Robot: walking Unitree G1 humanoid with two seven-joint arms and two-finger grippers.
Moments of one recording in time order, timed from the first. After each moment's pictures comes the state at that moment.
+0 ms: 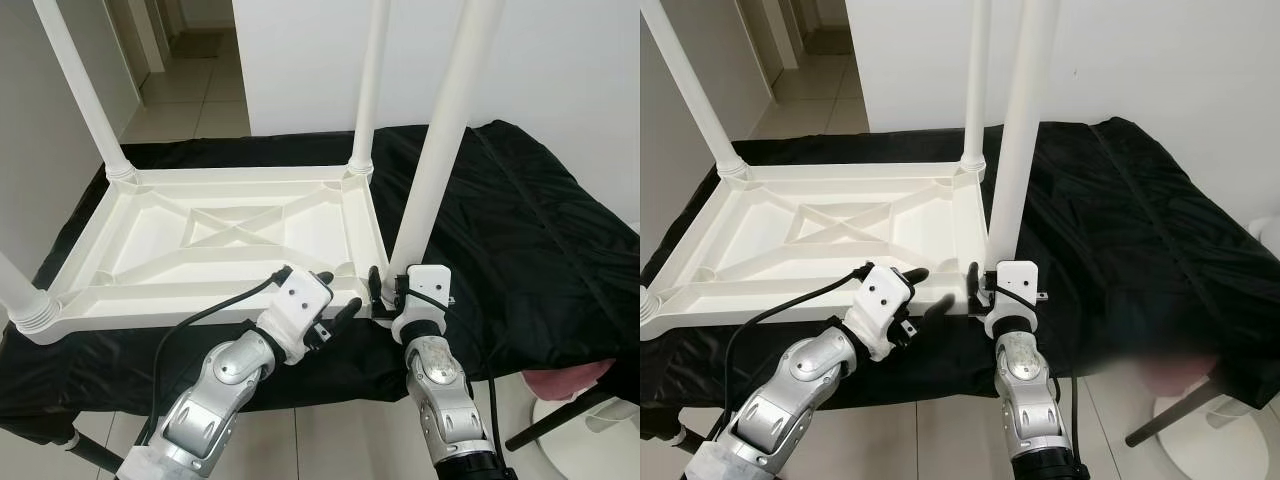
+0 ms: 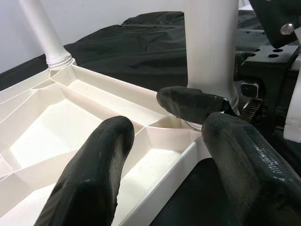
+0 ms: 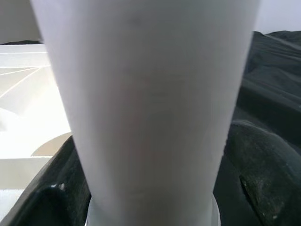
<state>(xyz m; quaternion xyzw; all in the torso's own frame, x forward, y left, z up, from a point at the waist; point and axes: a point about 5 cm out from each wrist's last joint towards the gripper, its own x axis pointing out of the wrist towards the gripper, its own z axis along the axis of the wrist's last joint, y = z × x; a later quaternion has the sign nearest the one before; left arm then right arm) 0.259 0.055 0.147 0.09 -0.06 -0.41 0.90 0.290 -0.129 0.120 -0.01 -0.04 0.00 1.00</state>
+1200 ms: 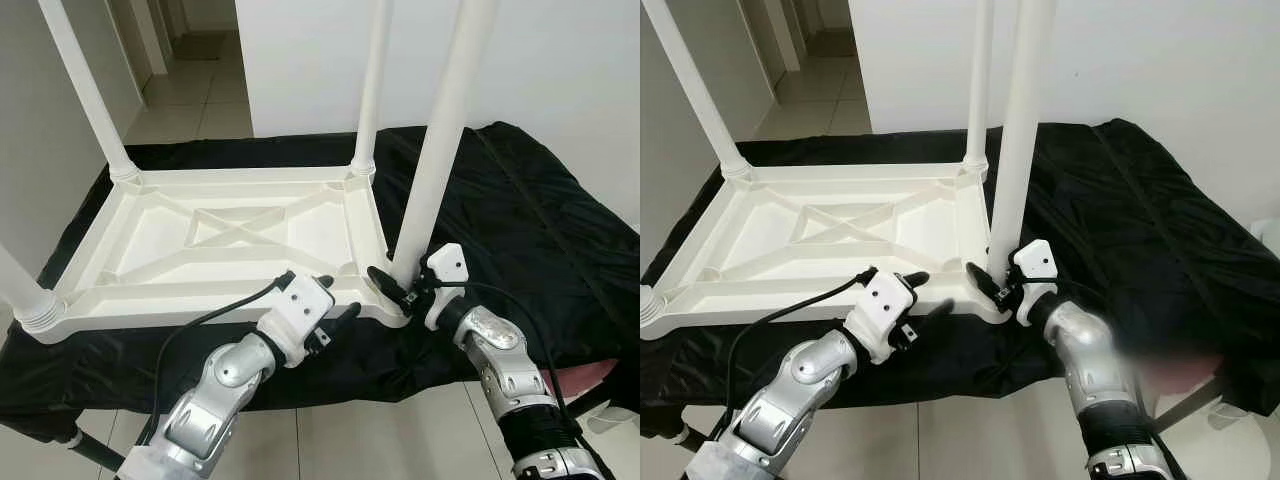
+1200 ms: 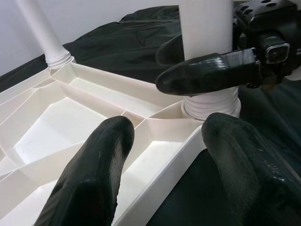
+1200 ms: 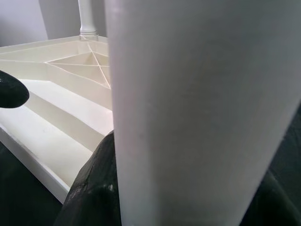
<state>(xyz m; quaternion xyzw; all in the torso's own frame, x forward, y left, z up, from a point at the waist) 0.259 0.056 0.144 0.12 -0.06 -0.41 0.90 0.311 -0.162 0.136 -0.08 -0.05 0.33 0.94</state>
